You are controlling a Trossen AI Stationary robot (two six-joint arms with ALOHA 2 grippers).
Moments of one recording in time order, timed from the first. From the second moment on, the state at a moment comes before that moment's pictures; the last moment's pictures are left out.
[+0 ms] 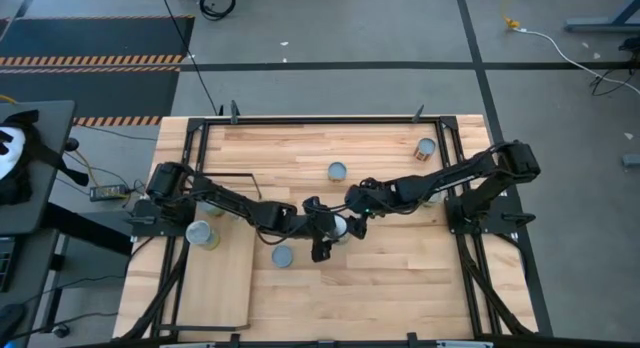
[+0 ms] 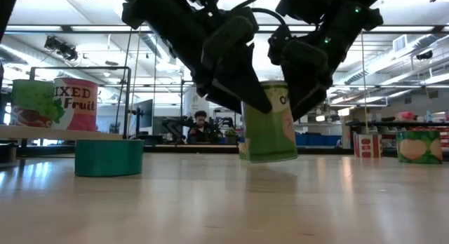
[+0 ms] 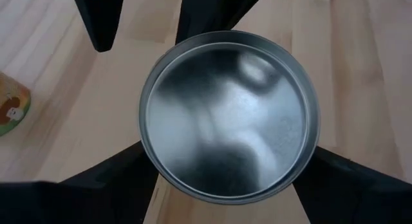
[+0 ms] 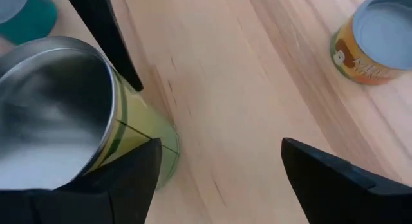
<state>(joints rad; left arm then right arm) -0.20 1.88 1.16 -0.01 -0.30 -0.28 0.10 1.57 0.90 -0.31 0.20 0.48</state>
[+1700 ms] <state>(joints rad) -0.22 1.83 1.55 -0.95 -0.27 -0.15 0.10 1.39 0.90 -0.39 0.11 0.39</state>
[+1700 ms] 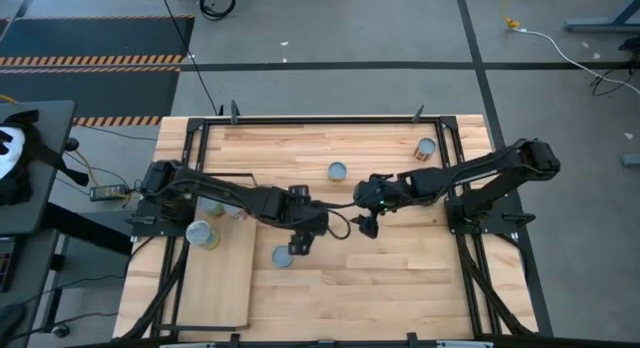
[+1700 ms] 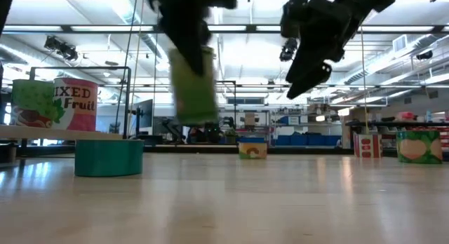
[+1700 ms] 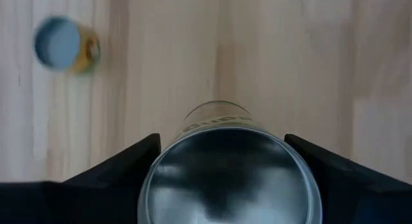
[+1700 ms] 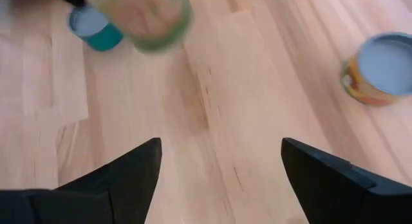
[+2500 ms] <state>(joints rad) -0.44 1.40 1.13 -1.26 -0.17 -0.59 0.15 1.31 0.89 -0.59 0.14 0.50</state>
